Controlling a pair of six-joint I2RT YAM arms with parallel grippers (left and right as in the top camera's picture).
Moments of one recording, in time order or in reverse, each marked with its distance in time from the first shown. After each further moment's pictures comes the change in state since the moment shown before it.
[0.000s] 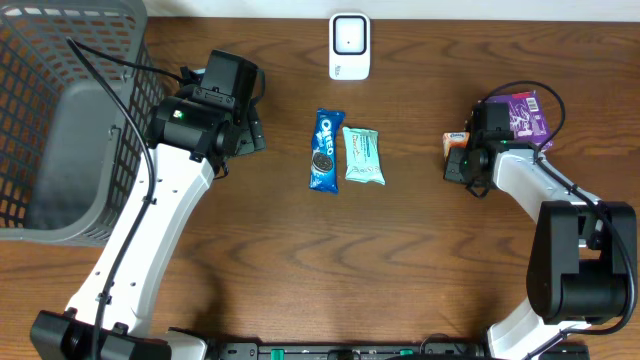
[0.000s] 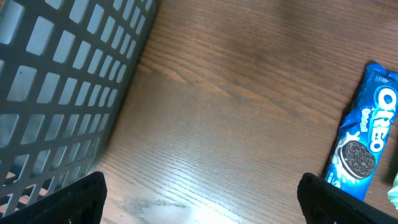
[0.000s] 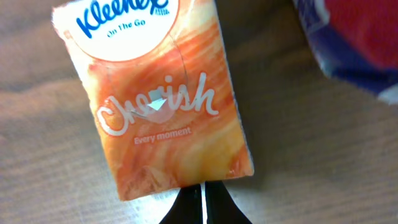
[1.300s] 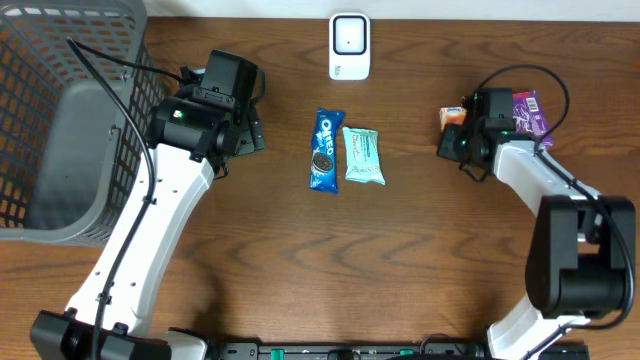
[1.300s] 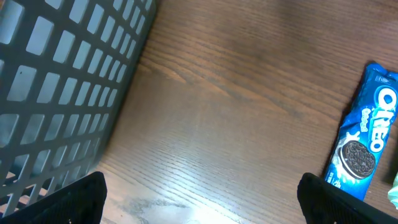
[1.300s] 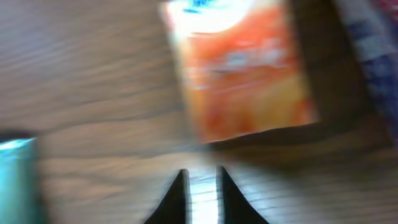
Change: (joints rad) left arm 0.000 0.000 0.000 0.000 0.000 0.000; right arm 0.000 0.011 0.069 0.126 -0.251 0.056
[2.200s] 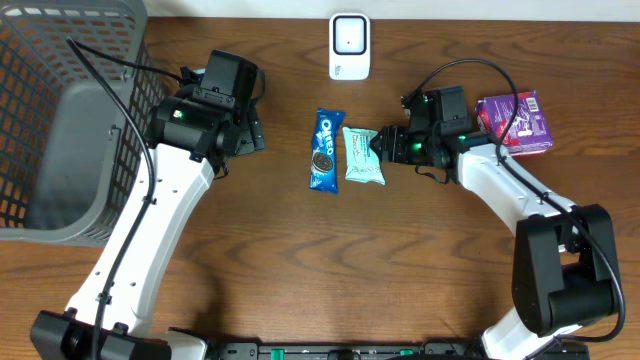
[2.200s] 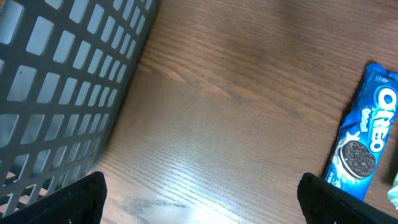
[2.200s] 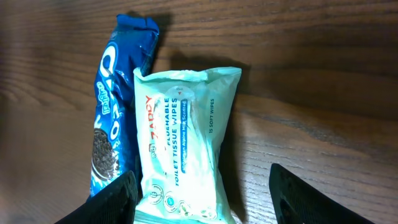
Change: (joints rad) left arm 0.000 0.000 0.000 0.000 0.000 0.000; right arm 0.224 -0.036 0.010 0.008 -0.169 0.044
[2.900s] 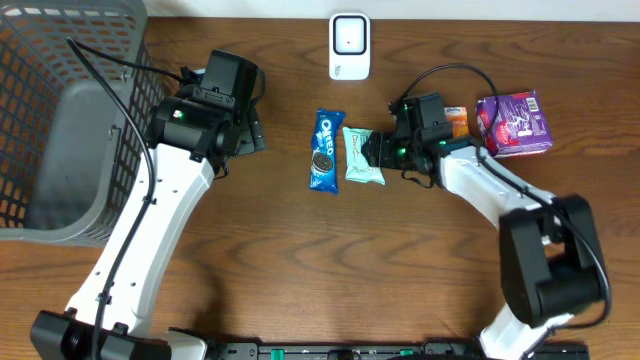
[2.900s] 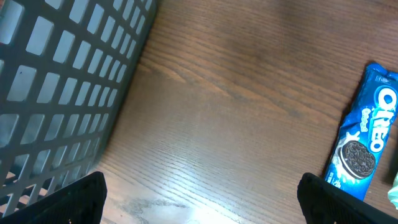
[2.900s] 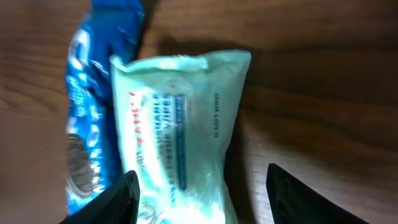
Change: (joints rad) left arm 0.000 0.000 0.000 0.000 0.000 0.000; right arm 0.067 0.074 -0.011 0.059 0.066 0.058
